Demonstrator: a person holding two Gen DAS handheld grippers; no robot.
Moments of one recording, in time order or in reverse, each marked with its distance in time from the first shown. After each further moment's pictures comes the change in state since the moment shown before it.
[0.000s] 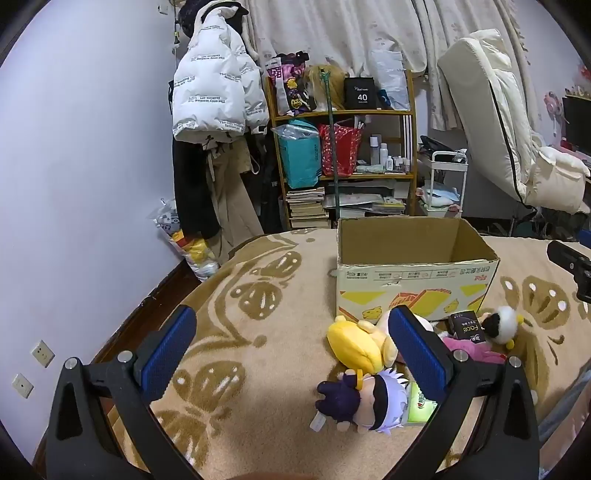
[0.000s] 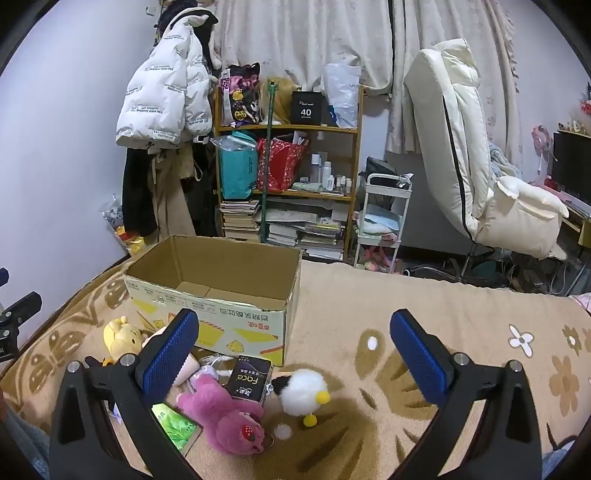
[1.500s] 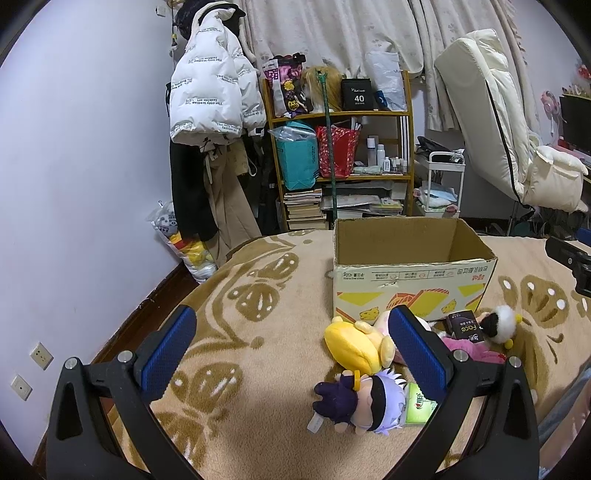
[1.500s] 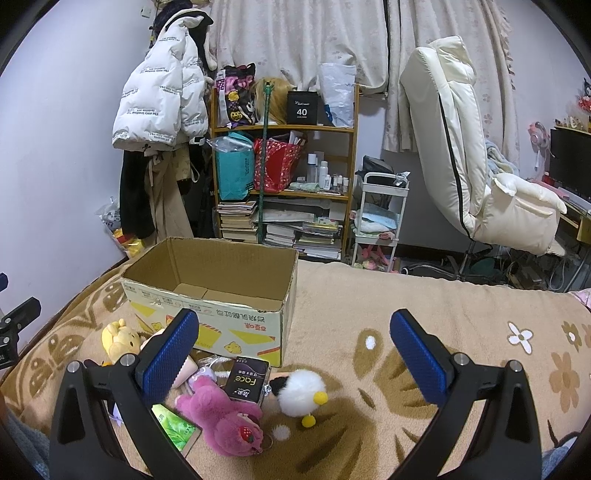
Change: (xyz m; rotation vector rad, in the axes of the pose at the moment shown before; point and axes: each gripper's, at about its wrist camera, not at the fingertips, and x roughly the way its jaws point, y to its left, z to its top) left arm -0.002 -0.002 -0.001 0.008 -0.006 -0.006; right arm 0.001 0.003 -0.002 0.023 0.012 0.004
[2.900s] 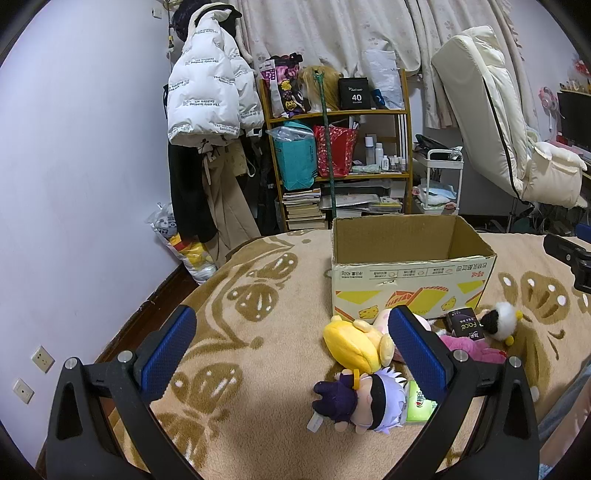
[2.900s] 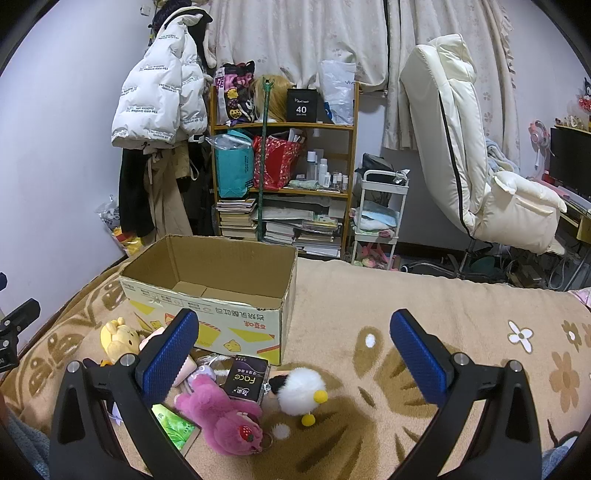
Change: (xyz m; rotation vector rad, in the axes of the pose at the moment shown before) left arm 0.001 -0.002 -0.001 0.004 0.002 0.003; right arm 0.001 0.002 0.001 0.000 0.003 -0.002
